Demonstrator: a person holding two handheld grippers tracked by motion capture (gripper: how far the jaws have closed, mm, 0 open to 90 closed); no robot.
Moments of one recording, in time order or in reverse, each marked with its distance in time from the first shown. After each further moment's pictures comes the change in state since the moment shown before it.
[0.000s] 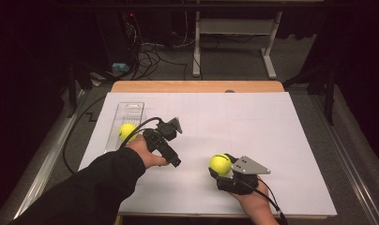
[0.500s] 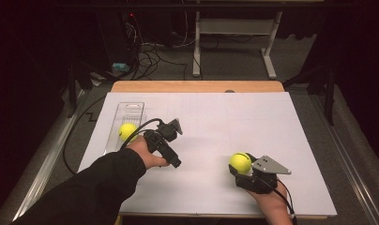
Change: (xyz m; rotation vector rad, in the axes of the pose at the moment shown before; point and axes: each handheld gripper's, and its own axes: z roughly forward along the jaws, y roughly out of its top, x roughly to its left) left arm 0.002 0.000 0.005 0.001 -0.008 0.002; right arm -0.037 -0.019 -0.028 0.029 -0.129 0.058
